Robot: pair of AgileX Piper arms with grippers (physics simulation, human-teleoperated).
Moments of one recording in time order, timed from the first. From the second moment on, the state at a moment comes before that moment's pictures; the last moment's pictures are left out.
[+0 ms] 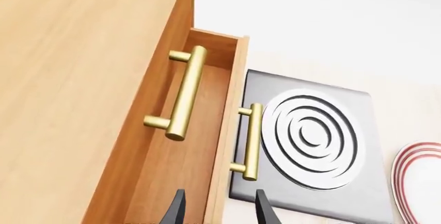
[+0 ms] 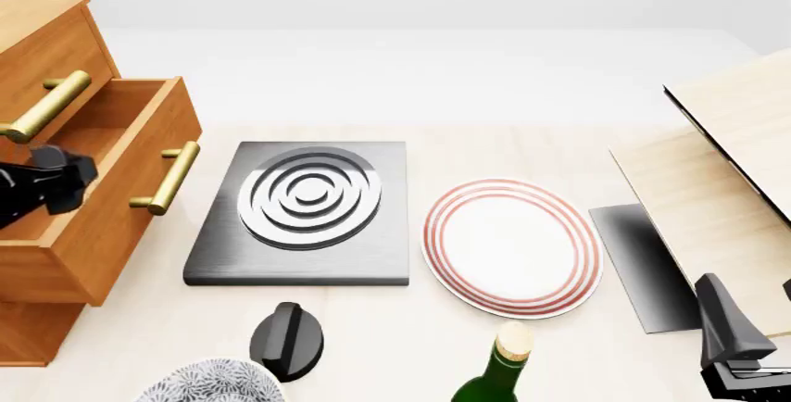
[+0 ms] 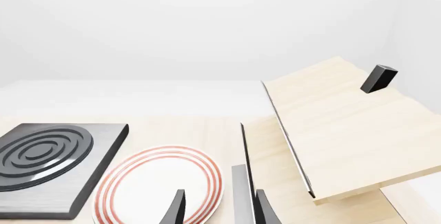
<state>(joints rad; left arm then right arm) 0.11 0.84 -0.70 0.46 -0.12 0.00 0.00 0.00 0.01 -0.01</state>
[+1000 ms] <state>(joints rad) 0.04 0.91 -0.65 0.42 -0.14 0.00 0.00 0.00 0.01 -0.01</state>
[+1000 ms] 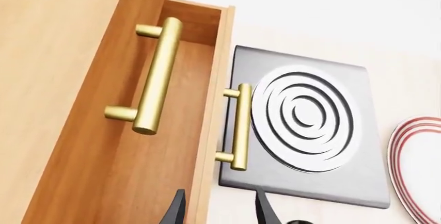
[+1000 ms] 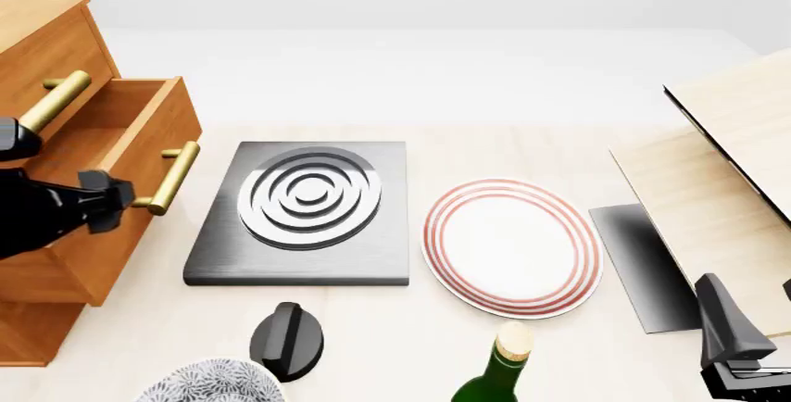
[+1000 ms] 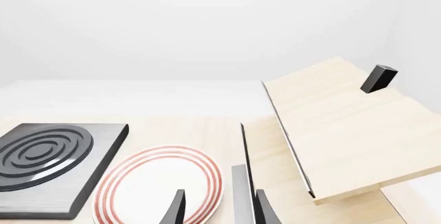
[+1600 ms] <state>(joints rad) -0.03 0.95 -0.64 0.40 -0.16 0.00 0.00 0.00 0.01 -0.01</state>
